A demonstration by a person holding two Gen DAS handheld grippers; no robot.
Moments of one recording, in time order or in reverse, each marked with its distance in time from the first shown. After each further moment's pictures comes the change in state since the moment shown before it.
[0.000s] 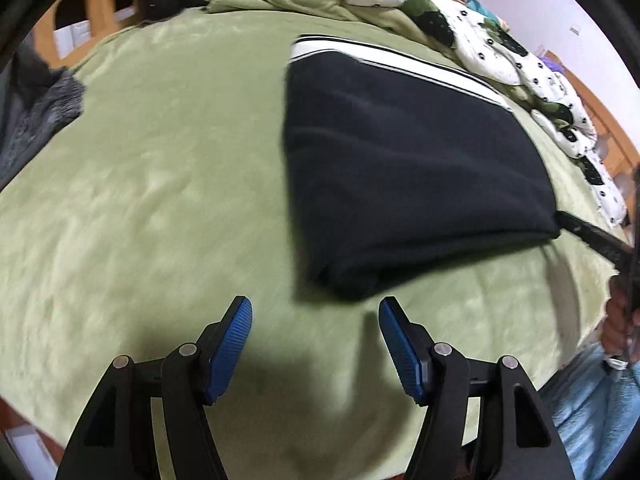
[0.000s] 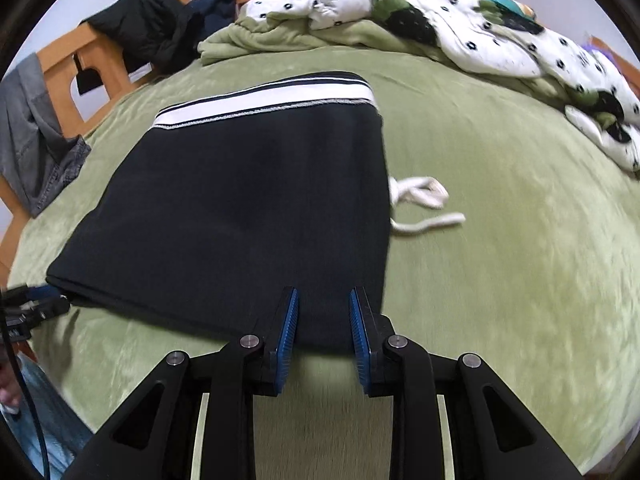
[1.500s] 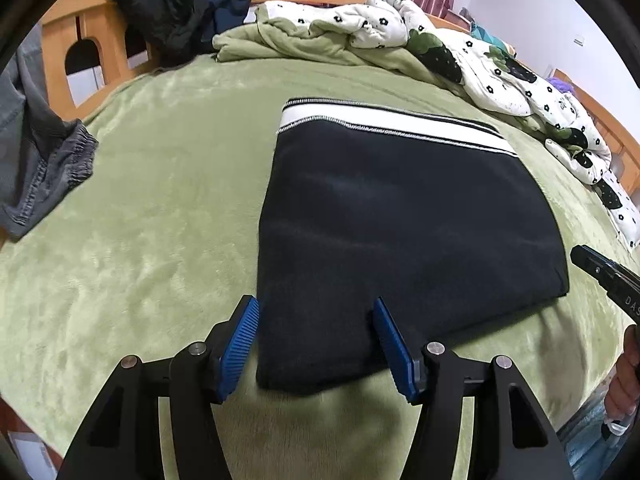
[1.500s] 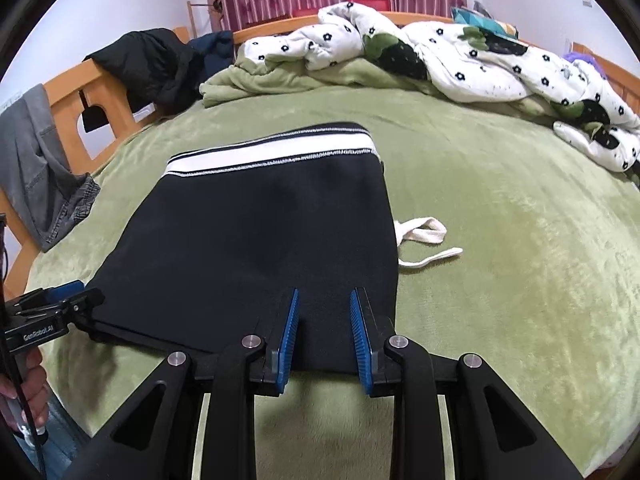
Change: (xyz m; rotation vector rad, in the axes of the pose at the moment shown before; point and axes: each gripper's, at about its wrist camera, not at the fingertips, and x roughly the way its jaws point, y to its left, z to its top) left arm -0.016 -0.048 0.032 0.003 -0.164 0.100; right arm -0.024 0.015 0.010 0.020 -0.119 -0.006
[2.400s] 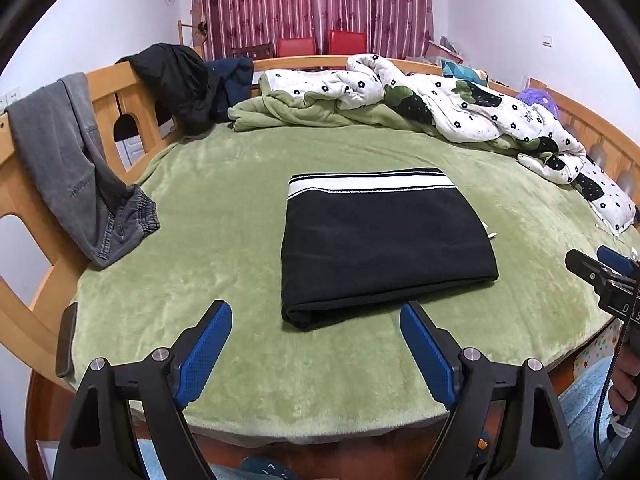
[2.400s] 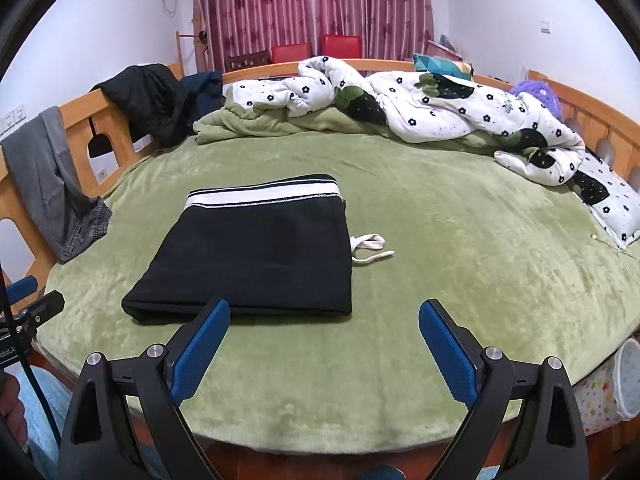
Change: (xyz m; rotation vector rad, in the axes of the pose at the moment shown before) left arm -0.168 -0.034 -0.027 0.078 -0.164 0.088; right arm -0.152 0.015 -0.025 0.035 -0.118 -0.100
